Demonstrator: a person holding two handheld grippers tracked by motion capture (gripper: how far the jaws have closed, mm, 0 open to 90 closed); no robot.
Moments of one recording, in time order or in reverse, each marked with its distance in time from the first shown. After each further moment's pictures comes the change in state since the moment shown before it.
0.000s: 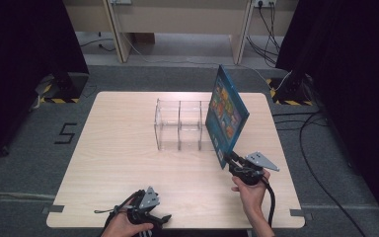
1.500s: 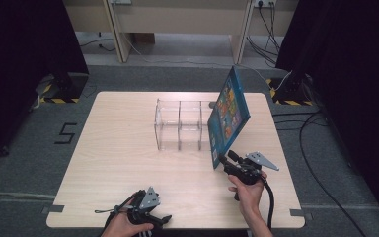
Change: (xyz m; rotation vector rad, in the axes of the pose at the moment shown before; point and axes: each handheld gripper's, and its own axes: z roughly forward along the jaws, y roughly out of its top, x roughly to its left) left arm -0.001 0.000 0.000 -0.002 -0.009 0.008; right arm 0.005 -0.001 0.005 -0.007 0.037 0.166
